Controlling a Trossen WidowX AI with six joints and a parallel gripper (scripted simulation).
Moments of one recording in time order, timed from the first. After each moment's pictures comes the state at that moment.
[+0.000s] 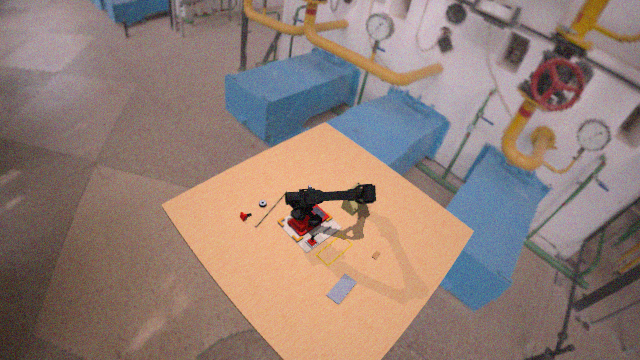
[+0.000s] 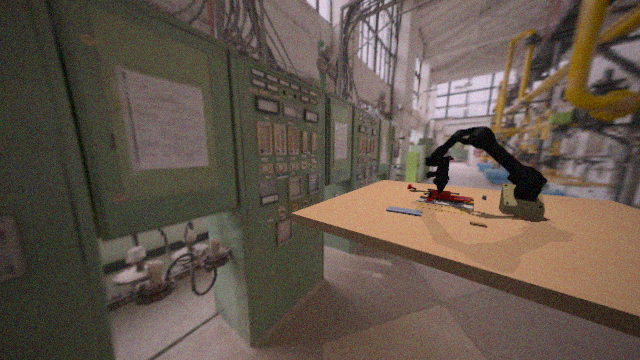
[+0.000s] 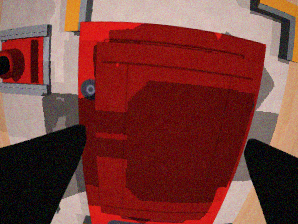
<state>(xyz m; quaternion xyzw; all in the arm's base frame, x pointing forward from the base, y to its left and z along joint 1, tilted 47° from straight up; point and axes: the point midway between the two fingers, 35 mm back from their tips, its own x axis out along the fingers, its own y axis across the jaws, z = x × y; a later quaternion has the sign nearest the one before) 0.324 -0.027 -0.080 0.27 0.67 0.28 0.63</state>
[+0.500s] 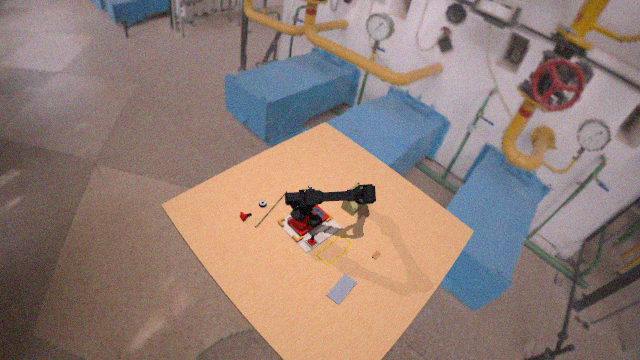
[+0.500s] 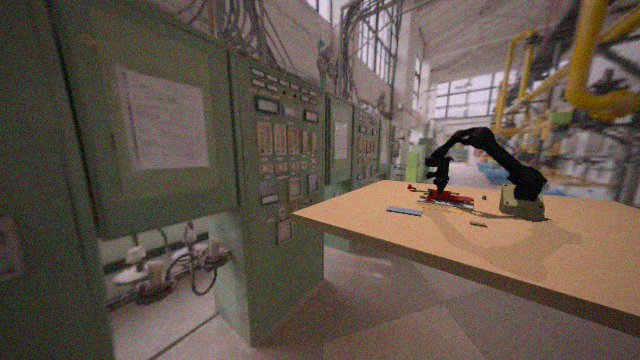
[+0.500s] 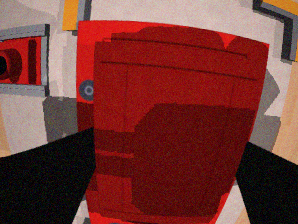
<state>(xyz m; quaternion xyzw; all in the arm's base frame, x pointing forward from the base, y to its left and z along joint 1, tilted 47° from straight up) 0.324 -0.025 -0.082 0.27 0.67 0.28 0.63</state>
